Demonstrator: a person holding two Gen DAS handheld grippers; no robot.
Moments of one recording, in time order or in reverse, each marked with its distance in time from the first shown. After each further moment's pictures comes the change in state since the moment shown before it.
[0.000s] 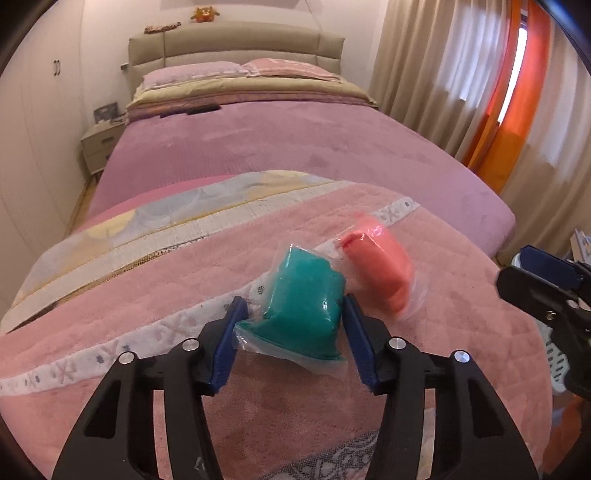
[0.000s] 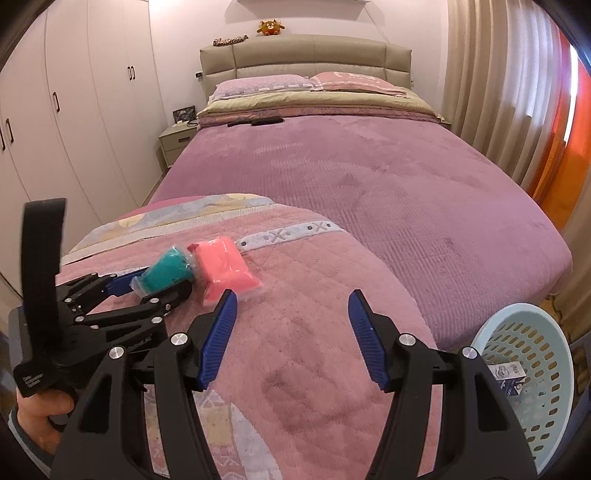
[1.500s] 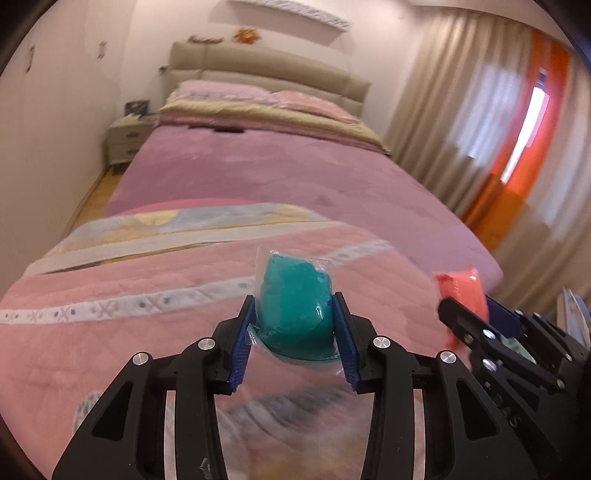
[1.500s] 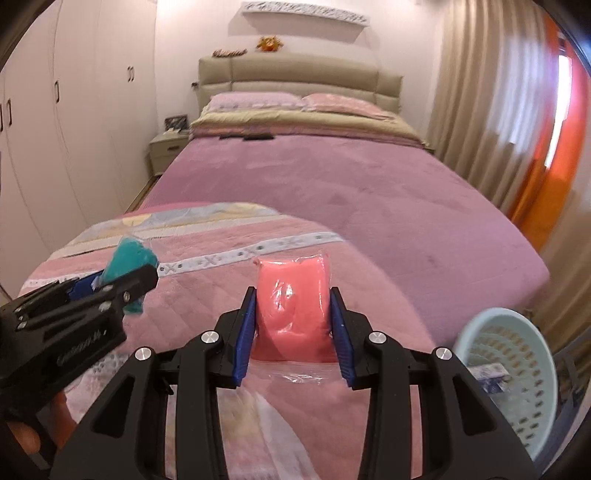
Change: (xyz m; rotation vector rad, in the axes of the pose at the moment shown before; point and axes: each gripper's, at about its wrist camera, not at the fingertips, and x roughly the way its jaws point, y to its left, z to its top) left arm -0.083 -0.009 -0.019 -0.150 -0.154 -0.021; right arm -0.049 0.028 -0.025 -0.017 -0.097 -0.107
